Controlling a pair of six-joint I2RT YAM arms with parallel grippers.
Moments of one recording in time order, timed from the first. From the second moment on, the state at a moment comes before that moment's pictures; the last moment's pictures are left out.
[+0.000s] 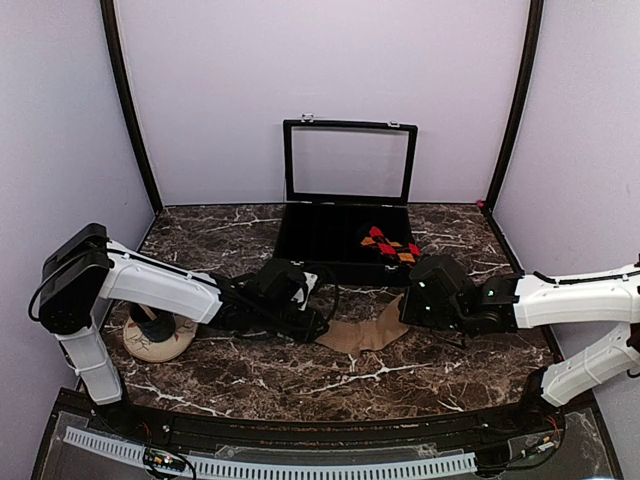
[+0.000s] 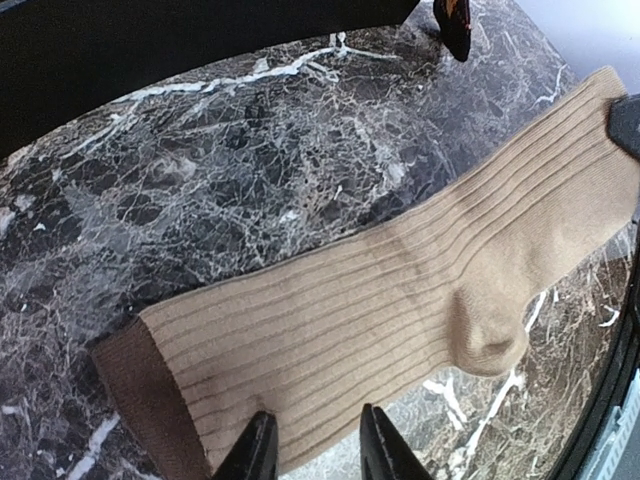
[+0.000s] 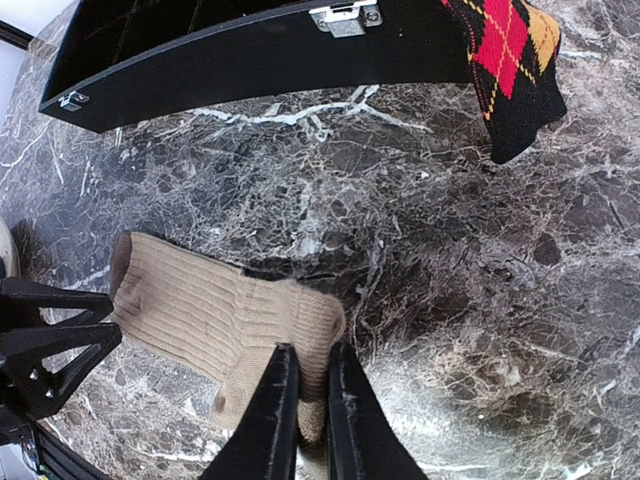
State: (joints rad) left arm -1.00 1.77 0.97 0.00 0.01 -0.49; right arm 0.98 1.27 0.71 -0.27 0.40 0.94
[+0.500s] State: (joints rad) left arm -0.96 1.80 0.91 -0.02 -0.02 -0.56; right arm 0.96 1.31 0.74 -0.30 0.40 0.92
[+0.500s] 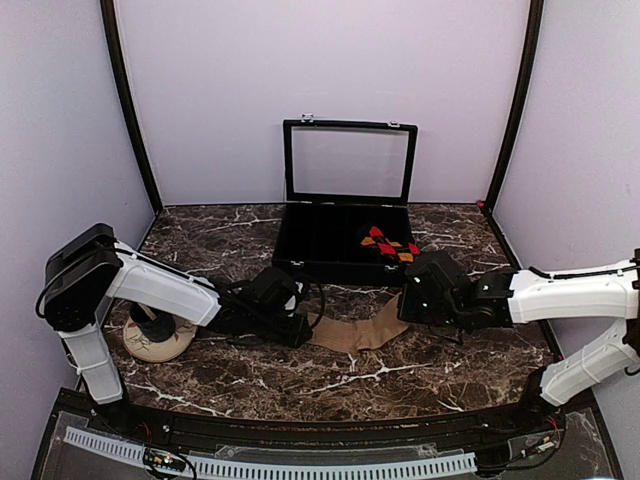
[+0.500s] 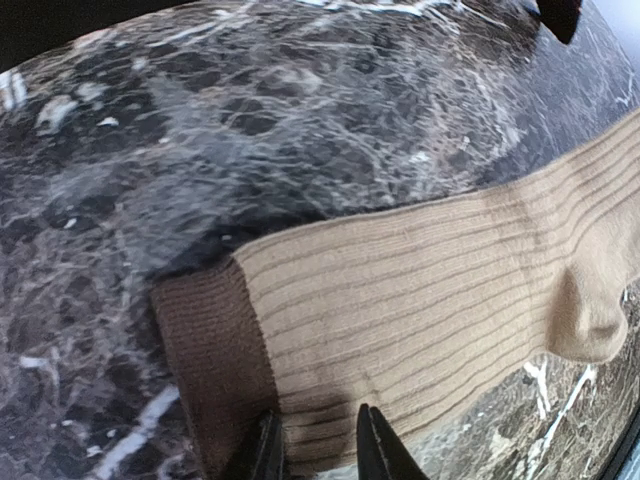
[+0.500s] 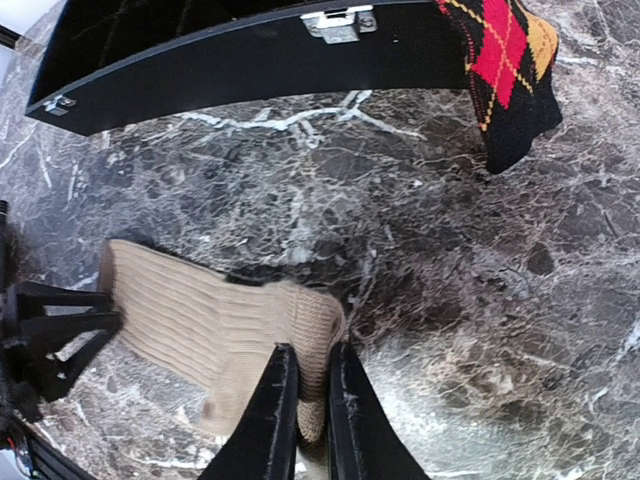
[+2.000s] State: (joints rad) left arm -0.97 1.52 0.67 0.01 -0.04 -0.80; right arm 0.99 1.69 1.20 -0.40 0.22 0.66
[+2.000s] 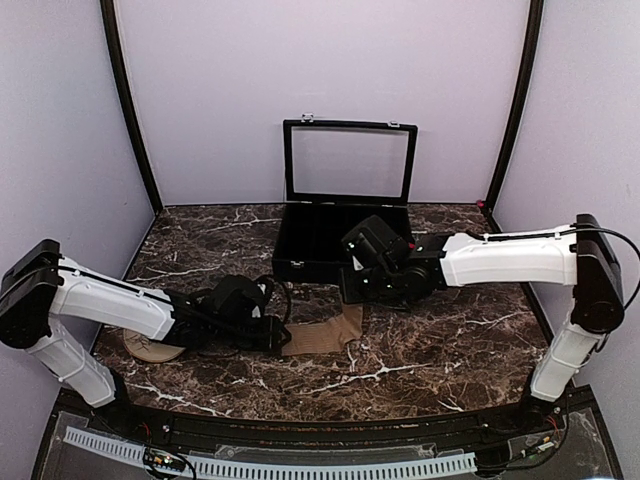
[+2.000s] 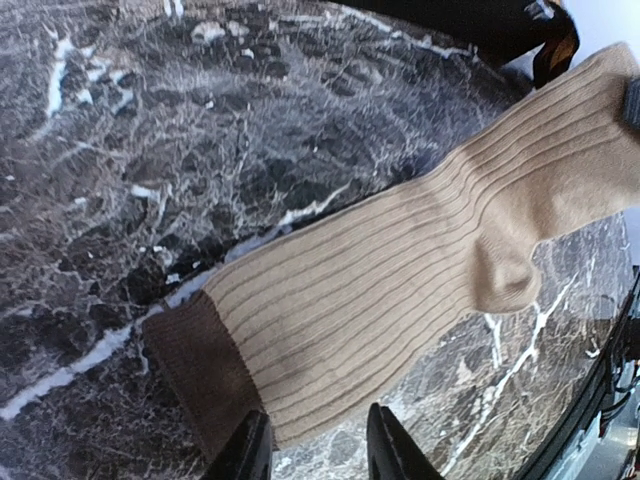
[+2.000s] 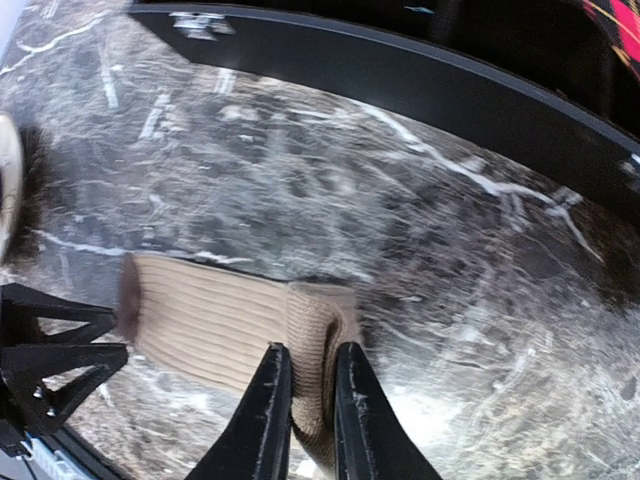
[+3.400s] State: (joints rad) left arm -0.97 1.18 0.52 -0.18 -0.16 -0.87; right arm 1.17 2.06 1.56 -0.51 0.22 0.66
